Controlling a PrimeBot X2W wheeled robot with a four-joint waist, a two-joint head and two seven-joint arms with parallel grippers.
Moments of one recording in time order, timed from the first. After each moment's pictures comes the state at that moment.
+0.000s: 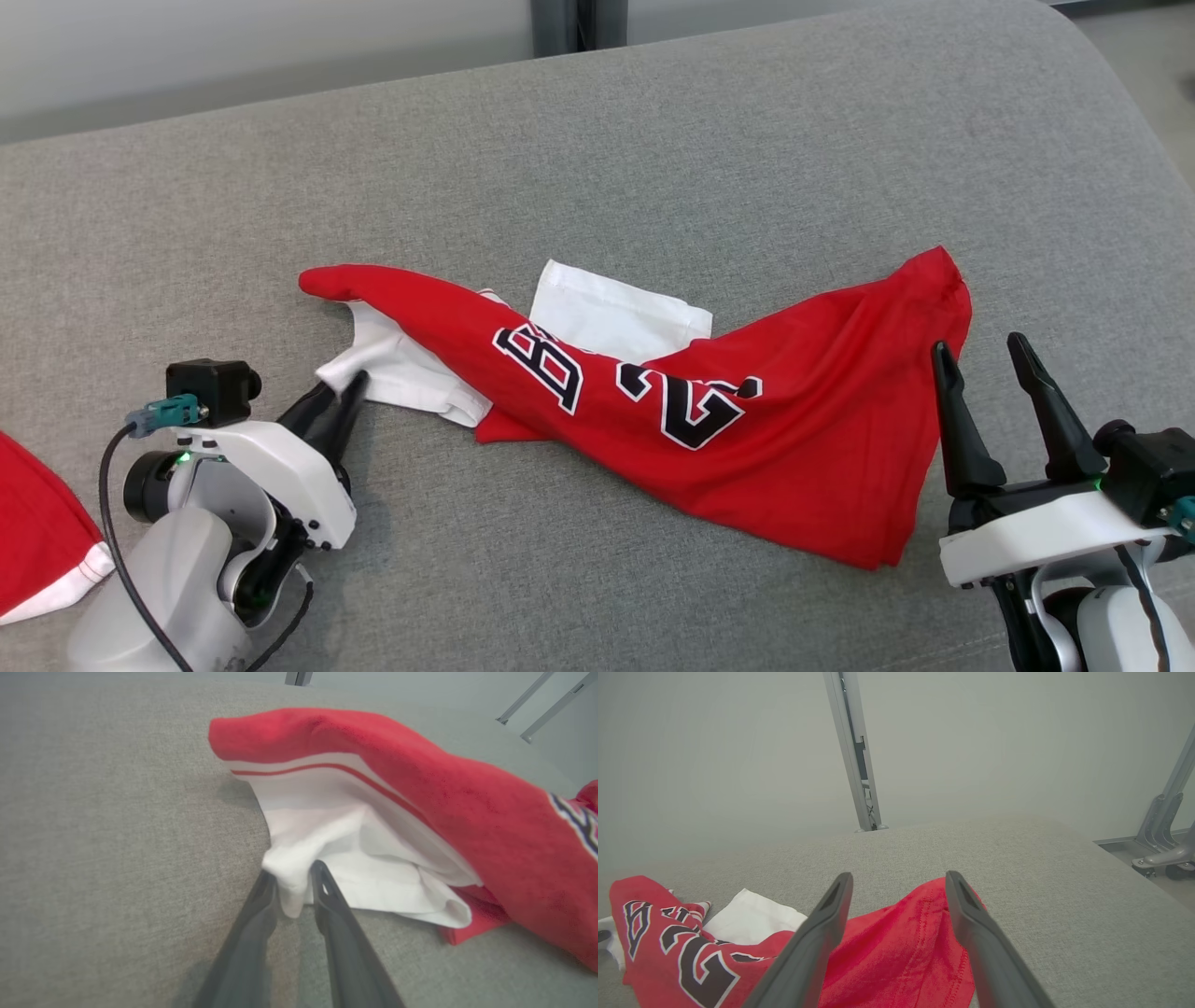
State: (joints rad) left arm -0.48 0.33 -0.48 0.64 -0.76 -0.13 0.00; right arm -0.13 -0.05 0.02 0.05 0.23 0.13 -0.12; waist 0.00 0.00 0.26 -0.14
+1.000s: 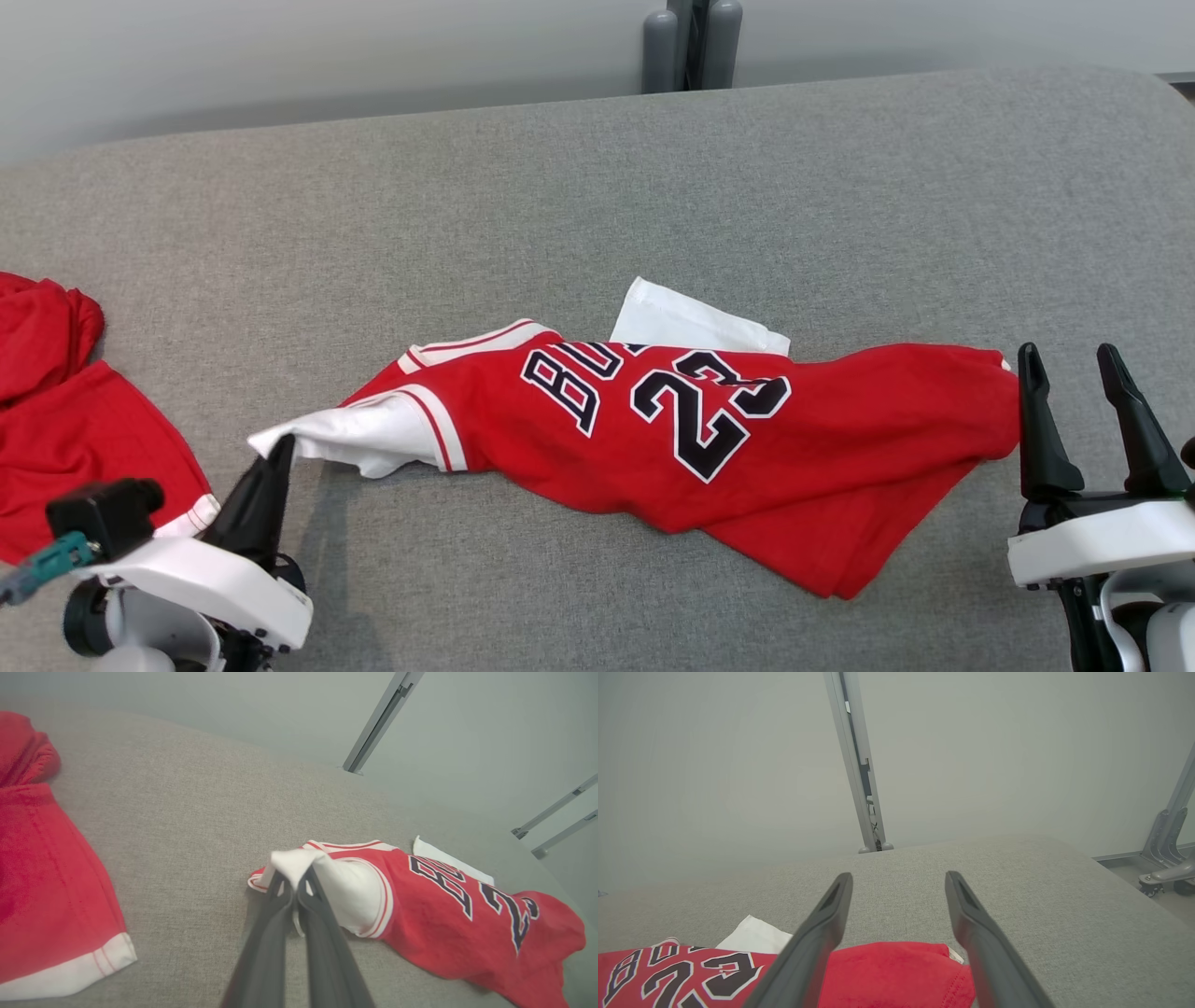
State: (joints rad) left arm -0.08 0.49 -0.36 0.03 -0.94 0.14 -0.05; right arm -0.10 -0.05 -0.11 0.01 0.23 0.13 -0.09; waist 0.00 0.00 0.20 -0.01
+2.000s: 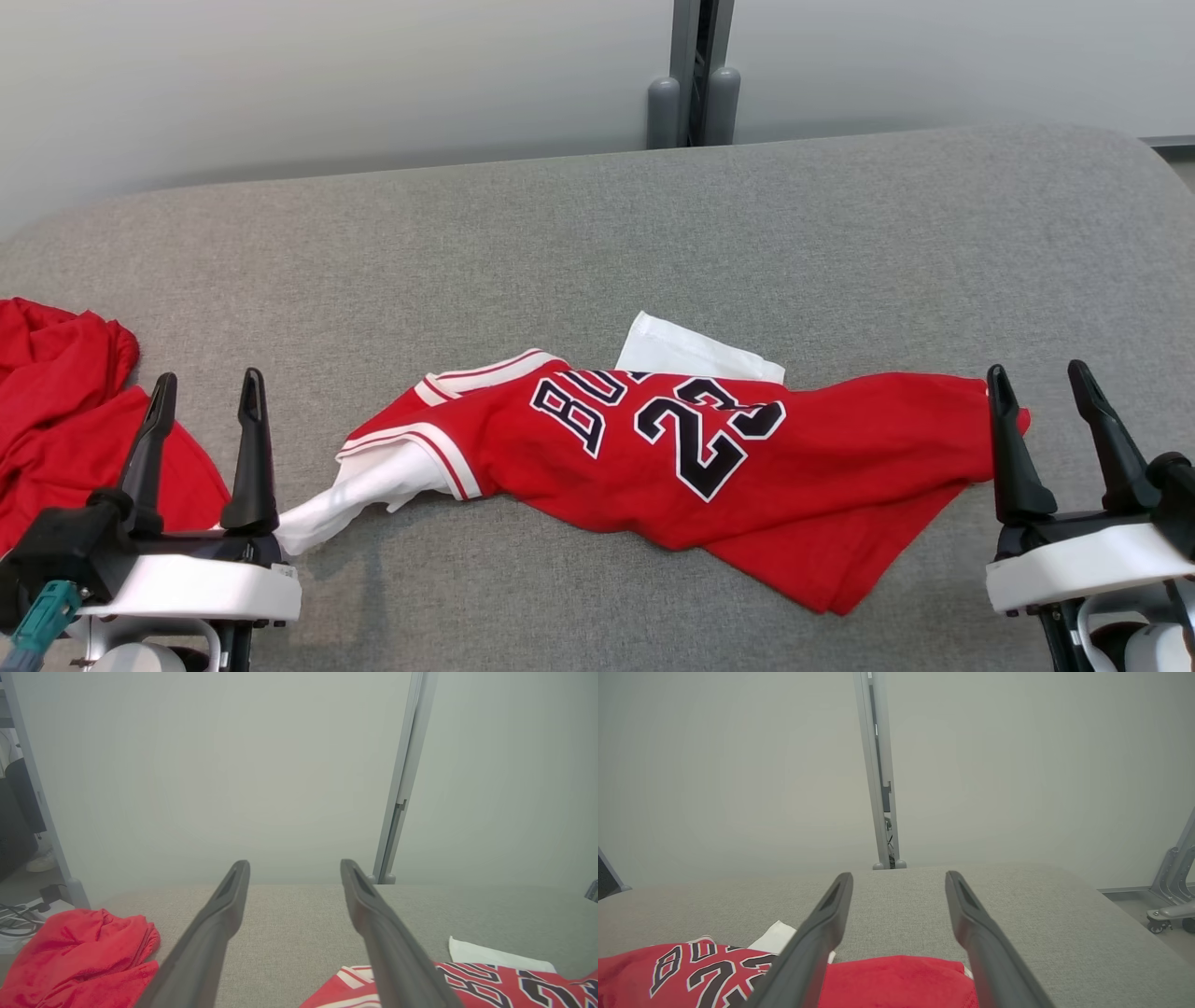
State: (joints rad) left arm -0.05 0.39 -0.22 -0.04 -0.53 0.23 -0.26; right arm -0.05 -0.05 -0.07 -0.03 0.18 0.13 -0.09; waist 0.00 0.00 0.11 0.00
